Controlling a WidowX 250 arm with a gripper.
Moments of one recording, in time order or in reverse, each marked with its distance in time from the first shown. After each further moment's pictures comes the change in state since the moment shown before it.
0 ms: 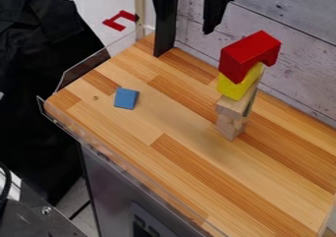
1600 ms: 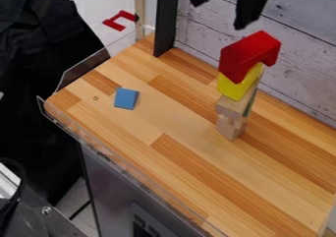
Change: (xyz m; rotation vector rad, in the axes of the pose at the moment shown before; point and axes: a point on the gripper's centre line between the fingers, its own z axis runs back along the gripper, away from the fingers) arm -0.013 -0.047 0.029 0.039 -0.057 -0.309
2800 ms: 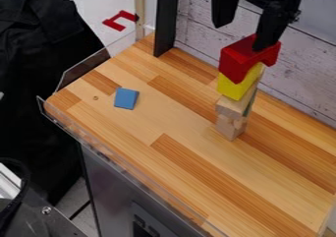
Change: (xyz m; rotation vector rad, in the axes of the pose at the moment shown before) arm 0.014 -0.019 -0.026 -0.014 0.117 -0.072
